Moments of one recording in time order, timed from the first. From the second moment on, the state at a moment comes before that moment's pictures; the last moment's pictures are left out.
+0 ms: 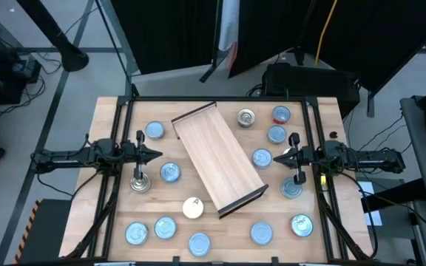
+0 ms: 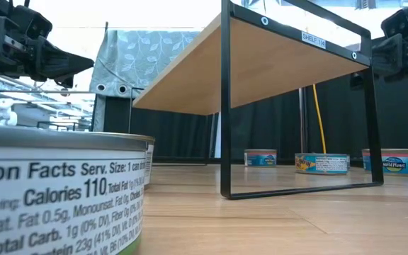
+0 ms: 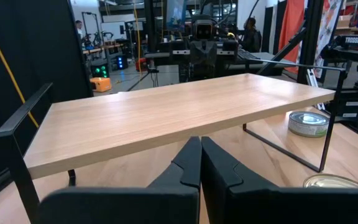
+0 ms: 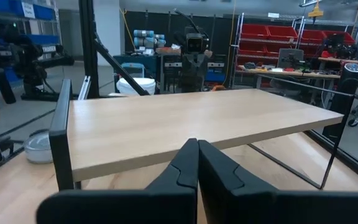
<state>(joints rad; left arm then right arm) 0.04 0.02 0.00 0.02 0.01 0.06 0.02 0.00 0.02 0.04 -0.03 -0.02</state>
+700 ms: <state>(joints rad) 0.04 0.02 0.00 0.02 0.01 0.11 0.02 0.79 1.28 -0.47 0.47 -0.11</state>
